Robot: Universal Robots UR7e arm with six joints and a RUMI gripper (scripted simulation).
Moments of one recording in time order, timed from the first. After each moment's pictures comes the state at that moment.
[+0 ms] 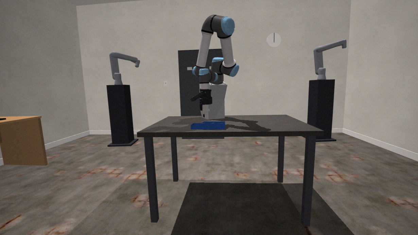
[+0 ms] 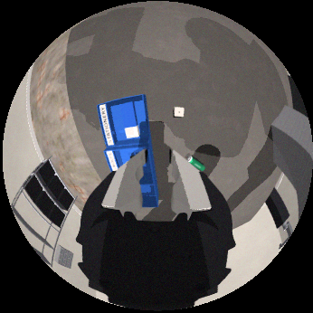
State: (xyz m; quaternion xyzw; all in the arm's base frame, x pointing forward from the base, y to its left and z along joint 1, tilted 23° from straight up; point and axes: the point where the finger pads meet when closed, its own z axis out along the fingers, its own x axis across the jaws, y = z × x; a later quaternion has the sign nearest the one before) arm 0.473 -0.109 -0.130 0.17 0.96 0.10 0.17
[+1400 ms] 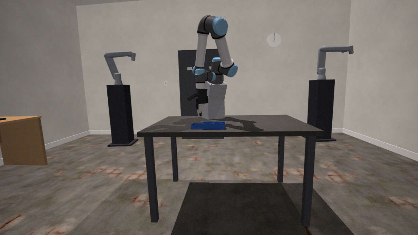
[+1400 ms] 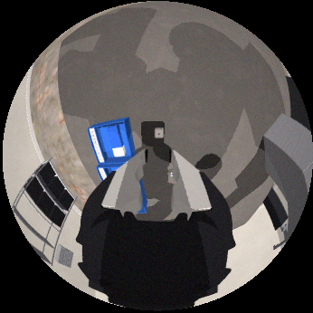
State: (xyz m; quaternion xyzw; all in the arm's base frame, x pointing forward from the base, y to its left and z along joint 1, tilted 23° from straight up) arm 0.428 -0.137 -0.147 0.17 0.96 0.10 0.17
